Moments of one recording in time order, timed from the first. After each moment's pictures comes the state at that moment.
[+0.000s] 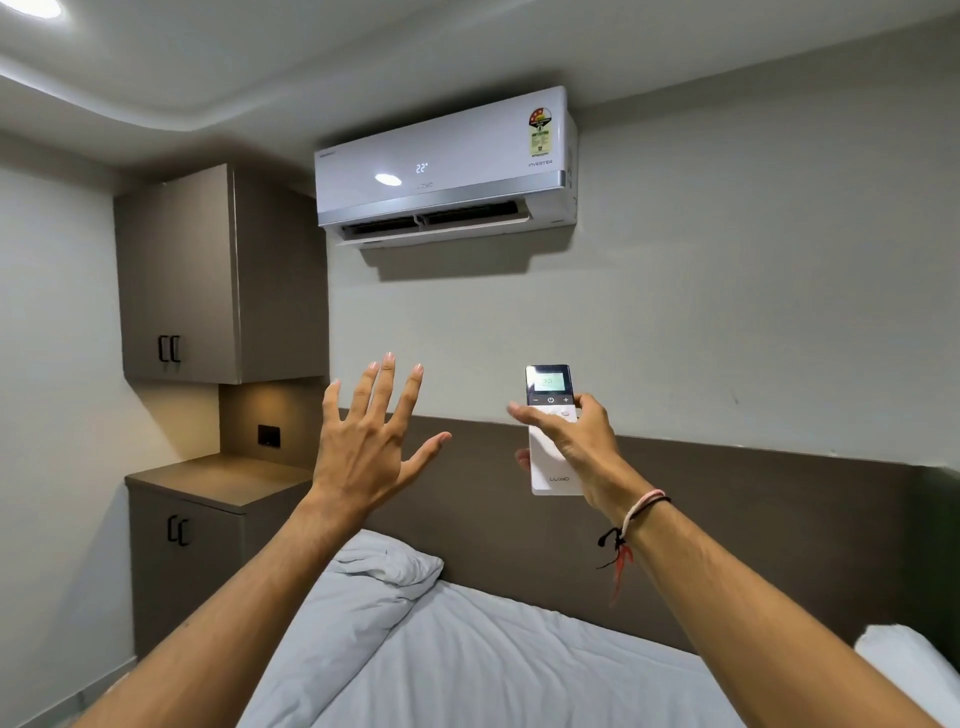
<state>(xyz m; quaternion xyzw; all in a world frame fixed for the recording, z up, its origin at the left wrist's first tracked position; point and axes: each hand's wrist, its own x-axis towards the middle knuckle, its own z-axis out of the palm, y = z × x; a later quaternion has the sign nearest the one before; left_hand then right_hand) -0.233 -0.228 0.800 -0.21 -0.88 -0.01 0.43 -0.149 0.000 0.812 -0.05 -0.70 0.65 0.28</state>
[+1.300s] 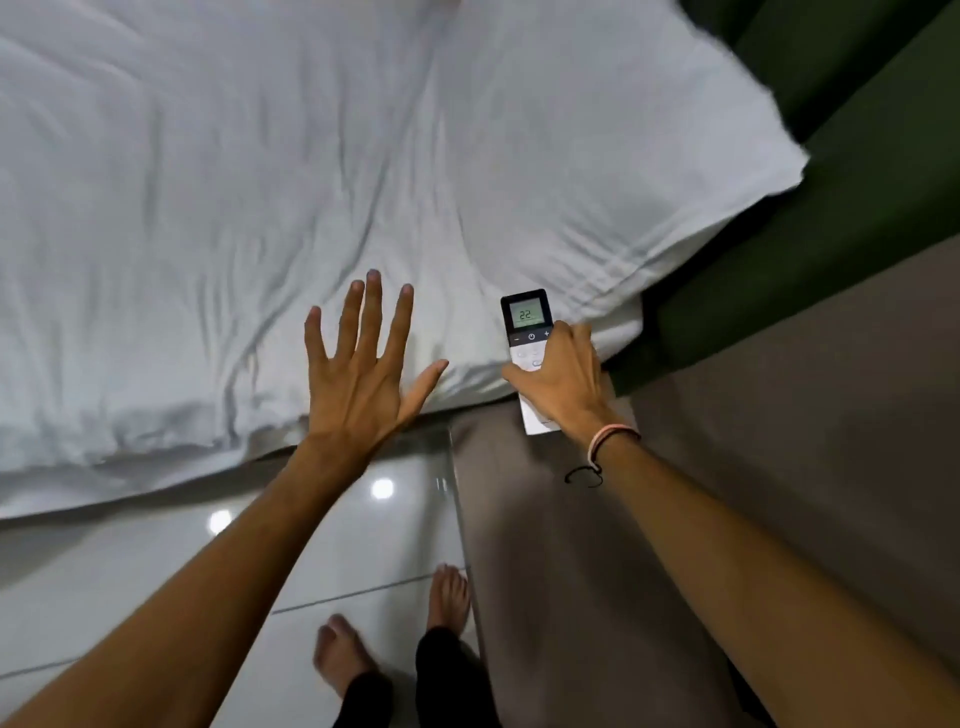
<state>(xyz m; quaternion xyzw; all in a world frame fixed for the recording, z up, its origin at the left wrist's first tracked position) -0.035 0.057 0.175 -0.53 -0.84 -0.06 0.08 0.135 0.201 0.200 -0.56 -0.77 0.28 0.04</state>
